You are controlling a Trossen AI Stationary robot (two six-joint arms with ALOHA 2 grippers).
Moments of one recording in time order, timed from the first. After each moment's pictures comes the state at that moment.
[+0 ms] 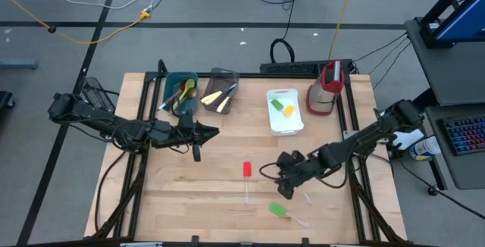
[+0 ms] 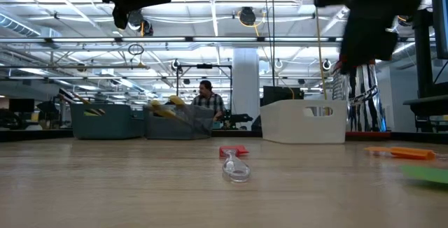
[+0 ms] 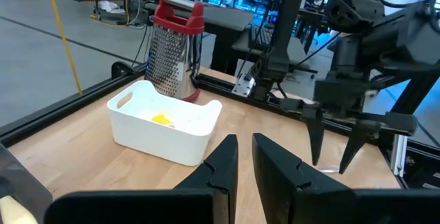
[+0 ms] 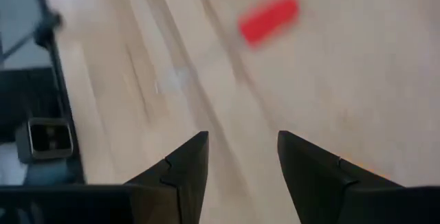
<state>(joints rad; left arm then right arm) -0.24 1.01 0.55 0.34 -0.45 -0.29 0.46 1.46 0.93 -0.39 0.19 0.94</state>
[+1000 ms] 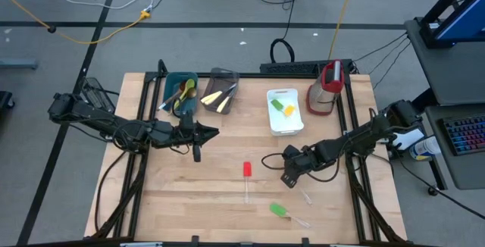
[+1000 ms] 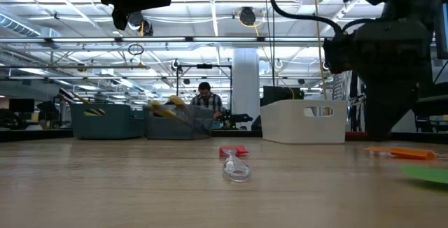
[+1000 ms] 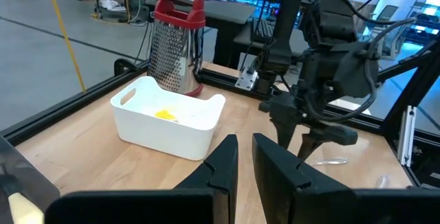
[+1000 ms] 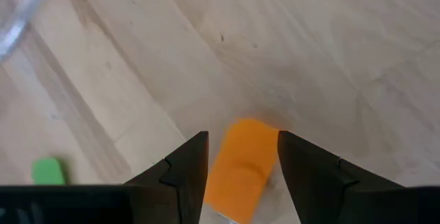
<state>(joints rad) -0.24 1.01 0.55 0.31 -0.45 -0.27 0.37 1.49 0.74 -0.41 0.08 1.07</state>
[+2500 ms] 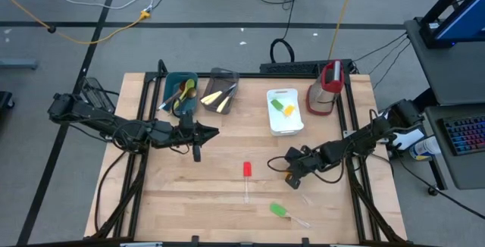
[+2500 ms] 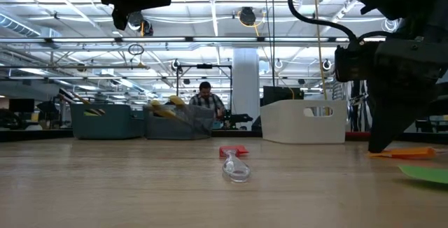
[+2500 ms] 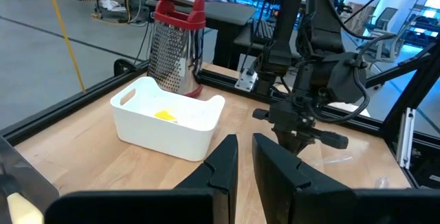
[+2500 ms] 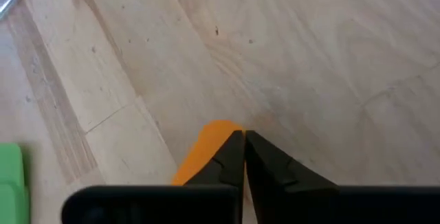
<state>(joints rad) -0.24 1.01 0.55 0.32 -0.45 -0.28 0.41 1.48 0.58 -0.19 0.11 0.98</state>
